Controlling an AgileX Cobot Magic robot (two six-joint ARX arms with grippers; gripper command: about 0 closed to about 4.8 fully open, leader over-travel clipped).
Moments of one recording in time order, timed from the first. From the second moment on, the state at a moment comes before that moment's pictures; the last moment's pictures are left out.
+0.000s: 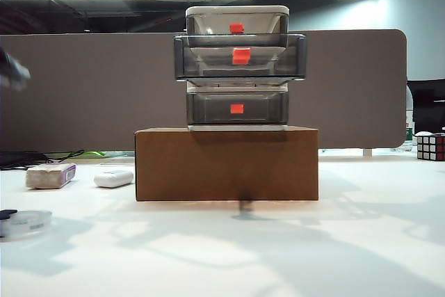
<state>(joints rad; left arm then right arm) -0.11 0.62 0.40 -0.31 0.39 0.06 0.49 1.17 0.81 0.11 -0.40 -0.08</state>
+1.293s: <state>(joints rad) -0.11 1.23 0.29 0.09 0.52 0.59 0.49 1.17 0.81 -0.04 -0.40 -0.08</state>
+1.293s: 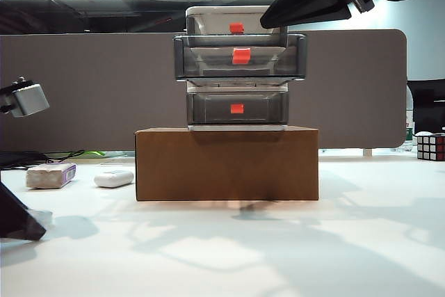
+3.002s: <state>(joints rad) -0.64 1.36 0.89 0.28 0.44 0.48 0.49 1.00 0.81 -0.09 -0.33 -0.10</state>
